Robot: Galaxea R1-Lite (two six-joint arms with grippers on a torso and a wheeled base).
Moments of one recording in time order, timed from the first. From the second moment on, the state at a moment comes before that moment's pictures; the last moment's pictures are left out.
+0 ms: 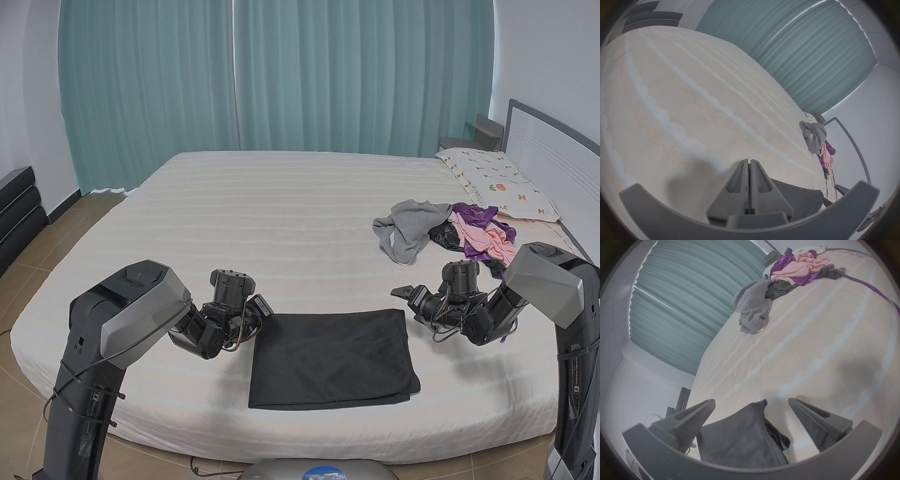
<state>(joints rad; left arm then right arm) -0.37 2.59 -1.39 -0.63 0.05 -0.88 0.20 2.46 -1.11 -0.78 0.17 0.85</state>
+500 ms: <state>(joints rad) -0.37 2.59 -1.39 -0.62 0.05 -0.88 0.19 2.50 -1.25 -0.62 0.20 0.74</state>
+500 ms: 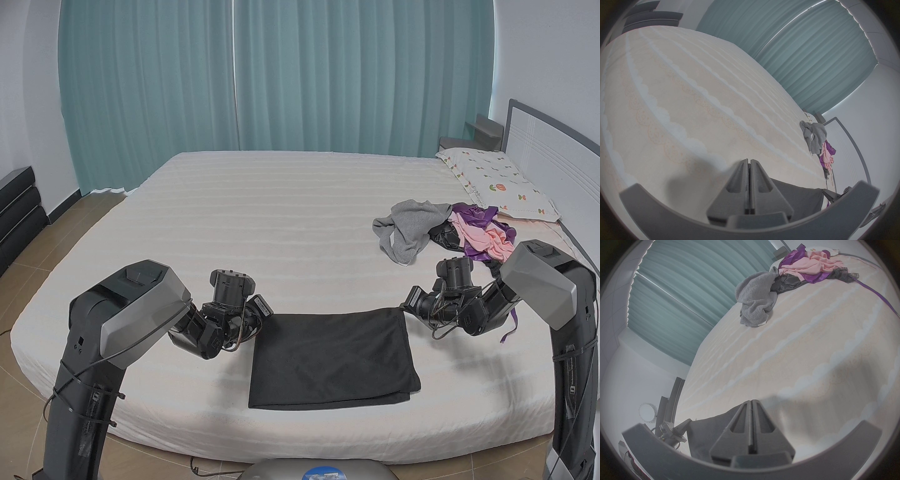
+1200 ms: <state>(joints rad) -0.37 2.59 -1.39 -0.62 0.05 -0.88 0.18 2.53 -1.29 -0.56 0.13 0.73</state>
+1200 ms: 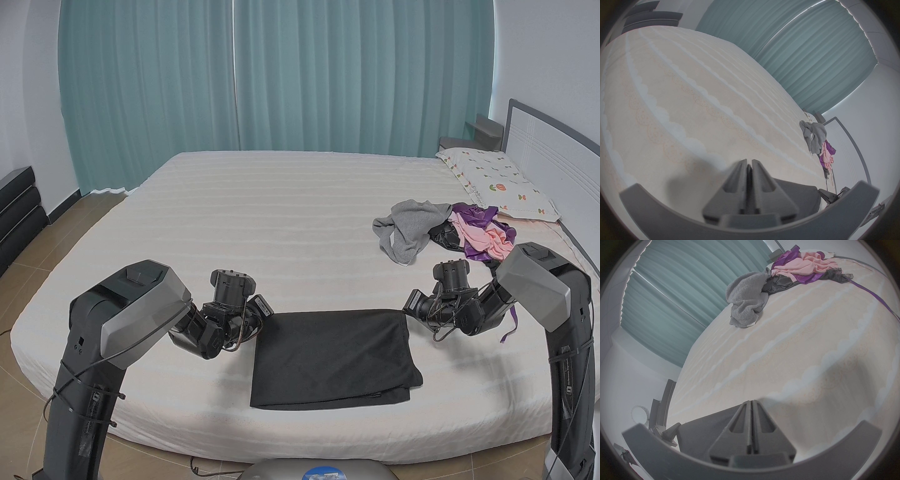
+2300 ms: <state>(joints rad) -0.37 2.42 -0.97 -0.78 -0.23 -0.73 0.02 2.34 -0.76 -1.02 0.30 0.94</state>
